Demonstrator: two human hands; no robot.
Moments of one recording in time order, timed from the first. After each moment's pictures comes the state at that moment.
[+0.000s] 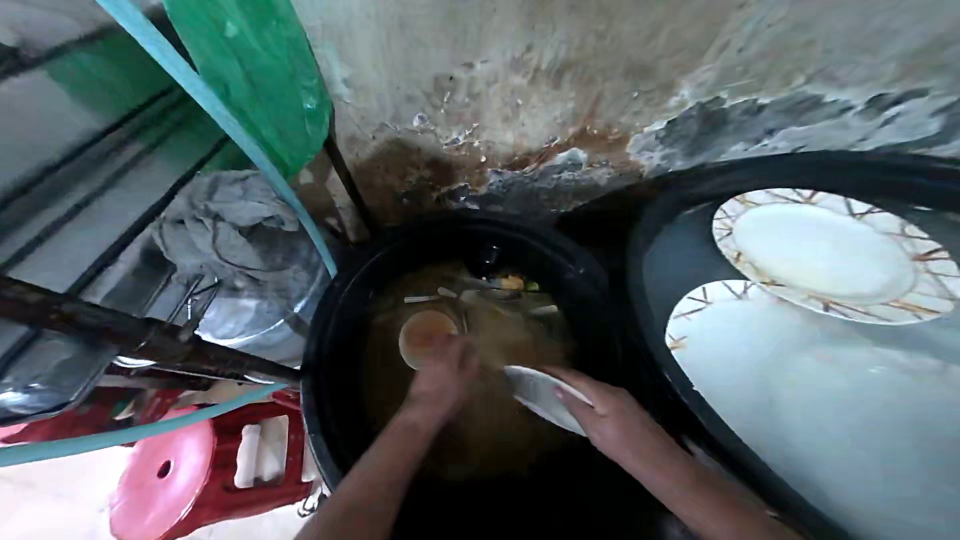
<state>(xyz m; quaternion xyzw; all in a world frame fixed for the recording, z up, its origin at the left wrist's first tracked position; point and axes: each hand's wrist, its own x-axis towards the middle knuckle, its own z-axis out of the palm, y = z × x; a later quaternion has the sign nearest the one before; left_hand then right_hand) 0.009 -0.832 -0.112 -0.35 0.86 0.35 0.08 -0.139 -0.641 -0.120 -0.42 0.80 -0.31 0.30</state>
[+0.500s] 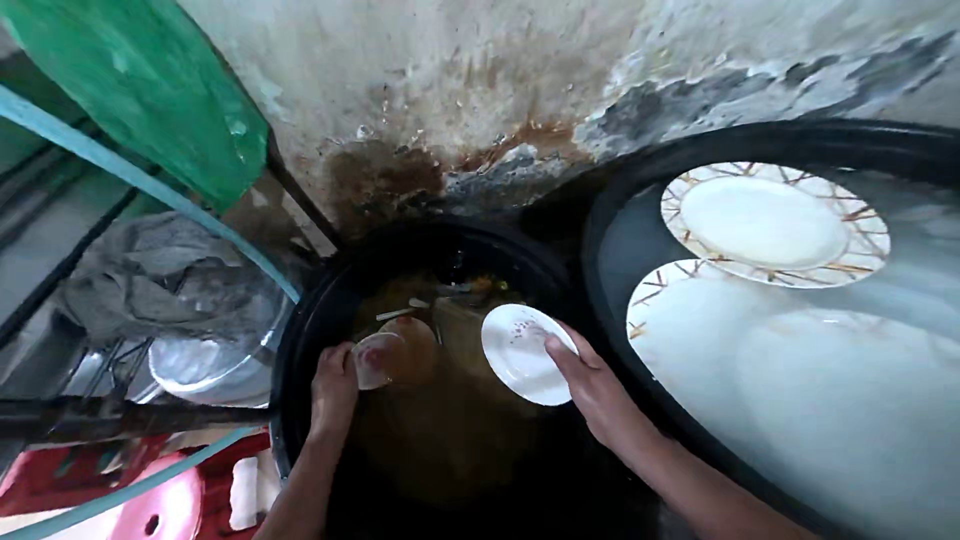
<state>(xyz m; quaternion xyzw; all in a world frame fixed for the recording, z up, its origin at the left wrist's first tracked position) 0.061 -0.903 -0.149 -0.49 0.83 0.23 -0.14 -0.161 -0.655 -0.137 -0.16 0.73 -0.58 0.31</state>
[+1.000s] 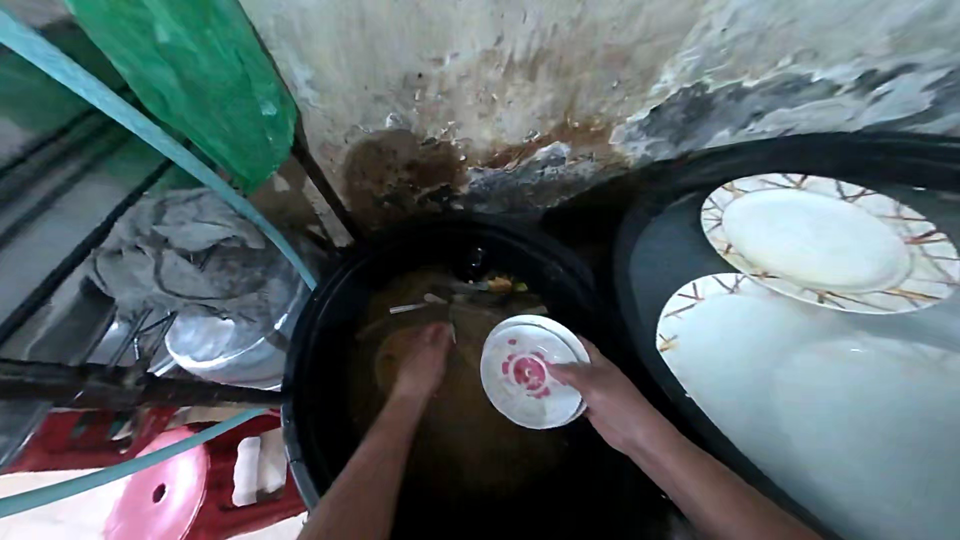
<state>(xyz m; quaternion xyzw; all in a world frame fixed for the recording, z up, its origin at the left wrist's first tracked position) -0.023 -0.860 -0.134 -0.46 0.79 0.39 0.06 -0.164 -0.669 -0.136 -0.03 0.68 -0.58 0.44</state>
